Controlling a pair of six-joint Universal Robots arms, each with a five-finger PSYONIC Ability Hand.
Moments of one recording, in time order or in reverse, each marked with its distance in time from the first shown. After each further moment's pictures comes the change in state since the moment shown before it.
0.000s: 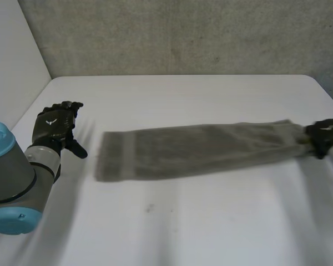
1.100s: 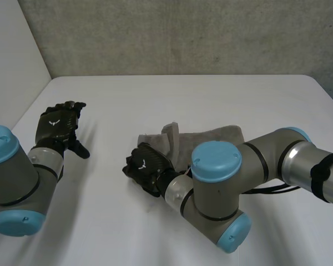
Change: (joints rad) left arm -0.014 -0.011 -0.013 0.040 0.000 0.012; right arm 0.885 0.172 -0.270 0.040 -0.159 -0.078; left_hand 0.000 0.000 0.000 0.000 0.000; right_hand -0.416 -0.406 -0.378 -0.401 -0.413
